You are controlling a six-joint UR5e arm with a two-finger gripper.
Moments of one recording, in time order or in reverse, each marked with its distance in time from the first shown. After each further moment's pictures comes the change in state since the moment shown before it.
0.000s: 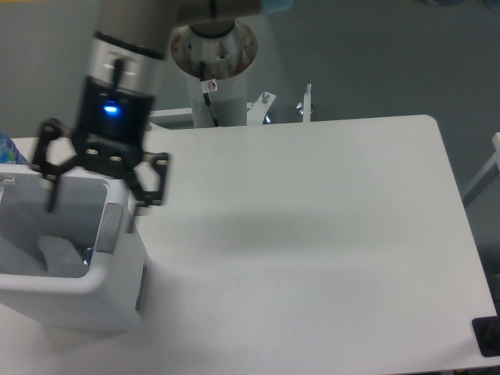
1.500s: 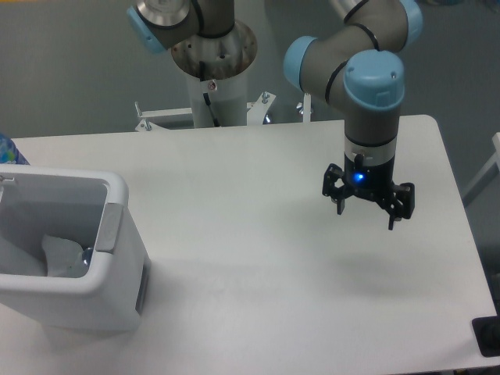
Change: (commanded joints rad) arm 0.264 -0.164 -0.189 -0.104 0.429 1.031
